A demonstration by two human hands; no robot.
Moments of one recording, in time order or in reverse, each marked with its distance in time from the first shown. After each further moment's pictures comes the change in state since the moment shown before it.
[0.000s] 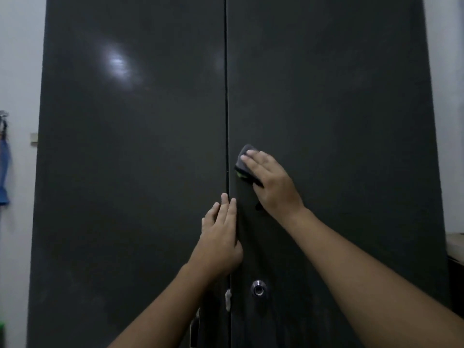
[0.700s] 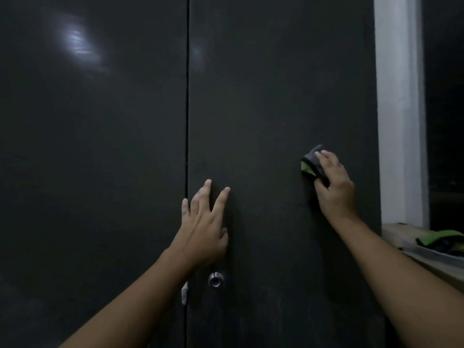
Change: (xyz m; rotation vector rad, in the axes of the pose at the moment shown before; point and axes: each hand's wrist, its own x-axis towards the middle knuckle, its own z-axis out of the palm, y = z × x) left_hand 0.016 0.042 0.017 0.211 0.027 0.118; right_hand -0.087 0.127 -0.119 -0.137 0.248 0.357
